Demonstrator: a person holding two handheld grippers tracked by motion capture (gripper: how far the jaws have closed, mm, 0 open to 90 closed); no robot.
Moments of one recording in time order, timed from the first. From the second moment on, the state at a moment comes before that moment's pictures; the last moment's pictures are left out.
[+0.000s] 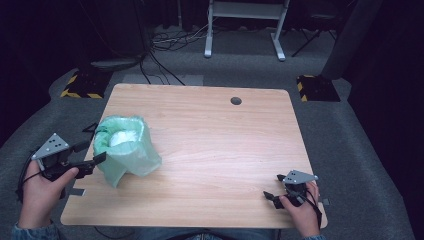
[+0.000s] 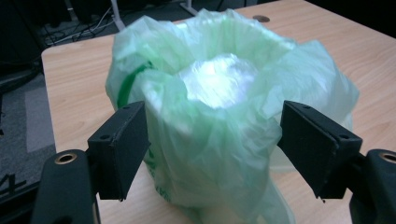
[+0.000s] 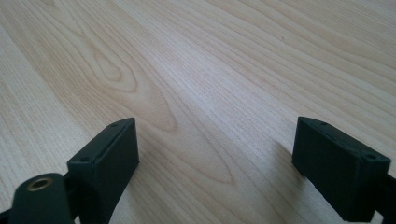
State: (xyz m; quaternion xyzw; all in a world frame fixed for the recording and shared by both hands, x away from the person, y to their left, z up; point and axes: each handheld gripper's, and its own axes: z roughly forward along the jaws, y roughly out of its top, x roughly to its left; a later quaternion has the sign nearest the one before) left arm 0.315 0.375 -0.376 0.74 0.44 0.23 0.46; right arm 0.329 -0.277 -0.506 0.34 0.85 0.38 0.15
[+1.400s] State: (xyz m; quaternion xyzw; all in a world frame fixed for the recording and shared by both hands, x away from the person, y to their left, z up) left arm 0.352 0.296 -0.391 0.76 0.42 0.22 0.45; right arm 0.331 -0.276 -0.506 0.33 0.85 0.38 0.15
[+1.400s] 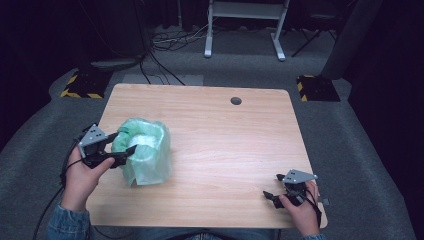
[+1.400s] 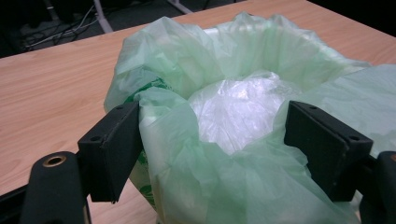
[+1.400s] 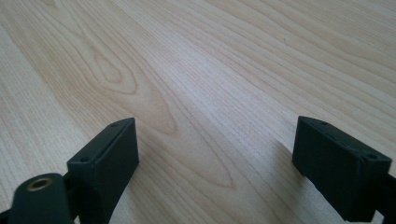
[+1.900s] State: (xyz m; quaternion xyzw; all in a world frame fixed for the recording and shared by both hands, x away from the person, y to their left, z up) left arm 0.352 0.225 -0.394 0.80 0.36 0.17 0.46; right arm 0.331 -0.276 -0.506 0.33 0.85 0.38 0.15
